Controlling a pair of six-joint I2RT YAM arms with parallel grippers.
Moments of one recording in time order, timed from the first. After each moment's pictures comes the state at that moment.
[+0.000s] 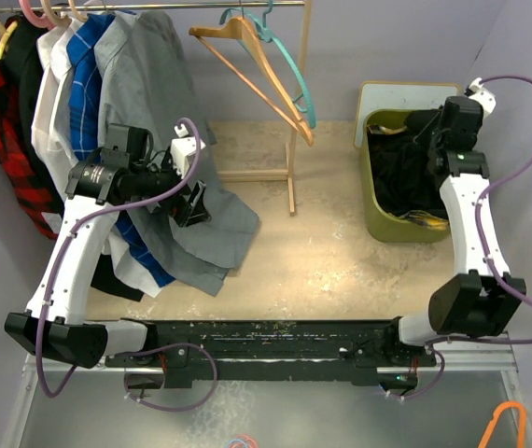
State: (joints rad) left arm -0.20 1.29 1.55 -1.14 0.65 0.43; right arm -0.10 1.48 1.49 -0.47 0.30 0.46
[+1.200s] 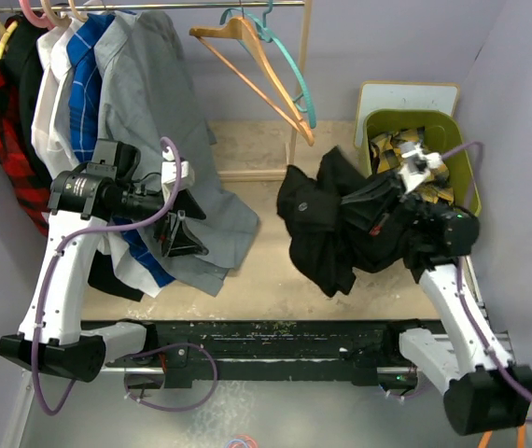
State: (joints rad) left arm -0.16 1.21 1.56 -1.42 1.09 0.75; right arm 0.05 0.86 0.74 0.92 -1.12 1.11
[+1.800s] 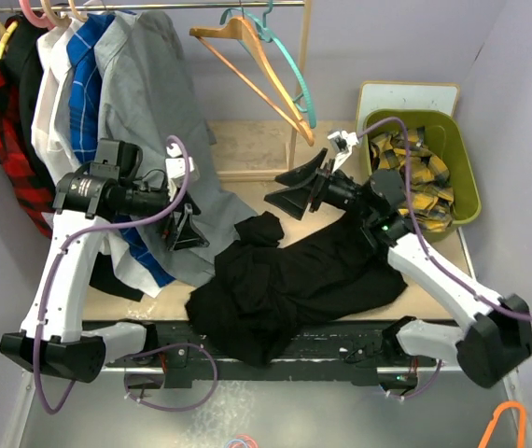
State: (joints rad) left arm -0.16 1.21 1.52 -1.32 0.99 0.66; right arm 0.51 1.22 0.88 0.61 -0.72 0.74
